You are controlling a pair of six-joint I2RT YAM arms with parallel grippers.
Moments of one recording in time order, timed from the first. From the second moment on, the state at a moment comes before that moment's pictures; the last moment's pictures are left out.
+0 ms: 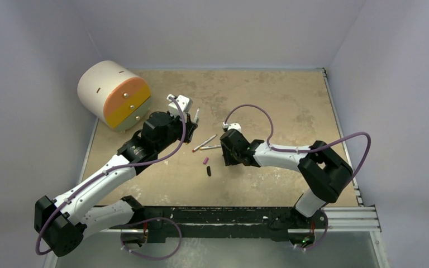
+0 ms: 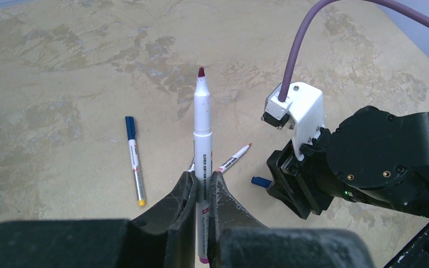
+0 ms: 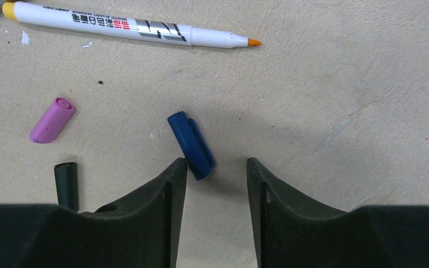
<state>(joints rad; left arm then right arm) -0.68 1.02 0.85 -0.15 -0.07 -0.18 0.85 1.62 0.85 -0.24 0.27 0.50</state>
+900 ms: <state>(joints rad) -0.68 1.03 0.85 -0.15 -0.07 -0.18 0.81 1.65 0.88 -0.27 0.32 0.53</state>
